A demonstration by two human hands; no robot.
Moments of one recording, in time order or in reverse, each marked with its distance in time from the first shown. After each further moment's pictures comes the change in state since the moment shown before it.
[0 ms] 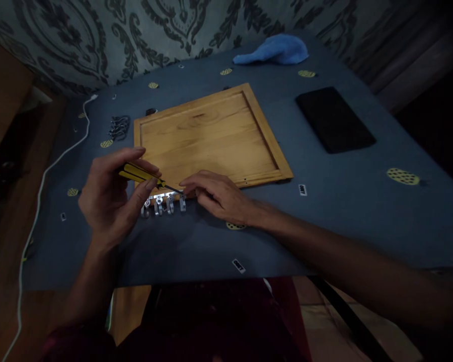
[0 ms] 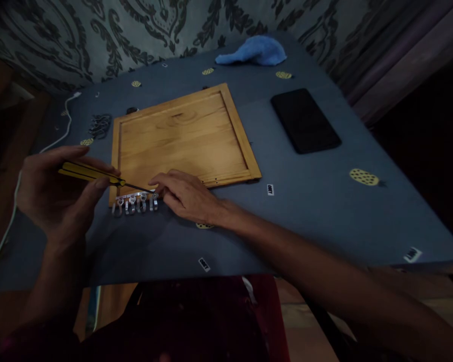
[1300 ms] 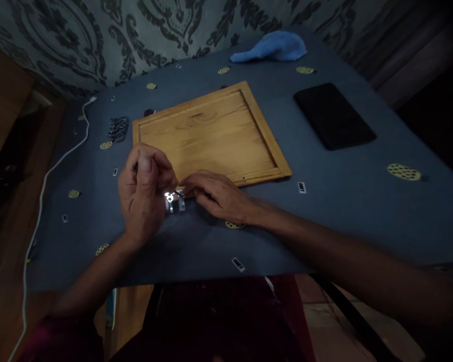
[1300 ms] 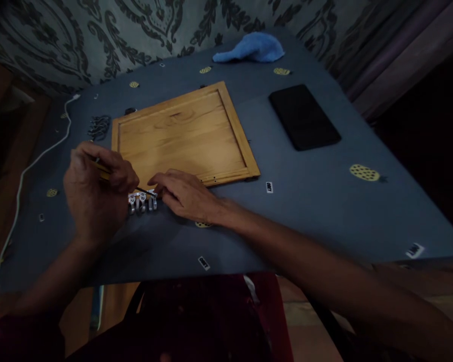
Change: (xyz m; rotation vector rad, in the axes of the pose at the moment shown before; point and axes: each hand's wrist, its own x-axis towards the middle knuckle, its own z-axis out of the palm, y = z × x) left_hand 0.015 0.018 0.053 -0.627 0.156 -0.458; right_hand 0.002 -0.002 -0.001 -0.041 -0.015 0.019
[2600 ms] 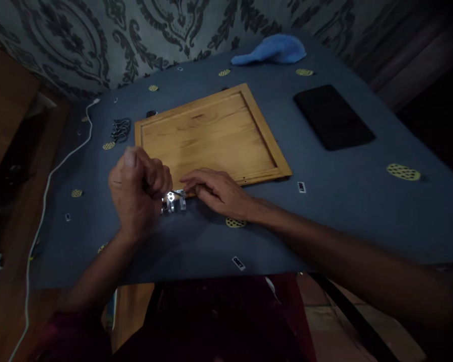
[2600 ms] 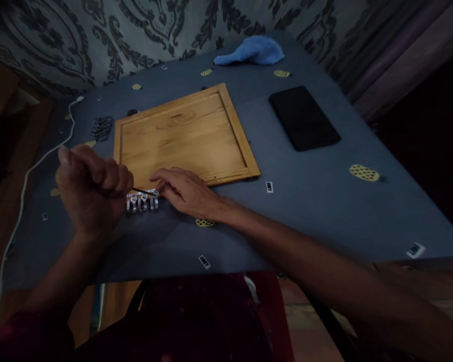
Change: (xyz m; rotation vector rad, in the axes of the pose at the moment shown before) left_hand 0.005 0.013 -0.003 -0.031 -0.055 -0.031; right_hand 0.002 0.004 0.000 0.113 0.042 0.010
